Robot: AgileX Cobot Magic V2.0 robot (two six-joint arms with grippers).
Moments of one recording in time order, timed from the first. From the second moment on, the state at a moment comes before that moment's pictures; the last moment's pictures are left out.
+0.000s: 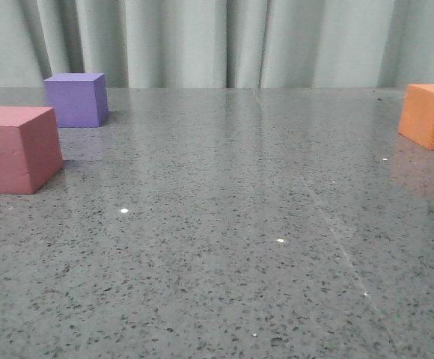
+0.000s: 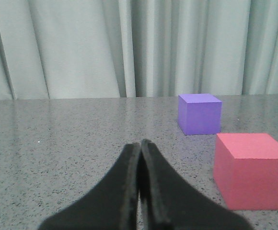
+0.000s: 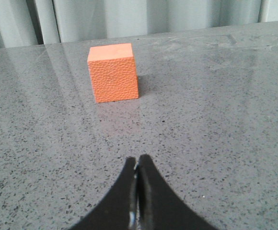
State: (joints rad) left arm -0.04 0.00 -0.01 0.23 0.00 -0.24; right arm -0.01 -0.01 0.03 -0.12 0.17 0.25
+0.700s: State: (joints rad) left arm -0.04 0.00 -0.01 0.23 0.00 -0.24; right arm -0.01 -0.01 0.03 -0.15 0.10 0.24
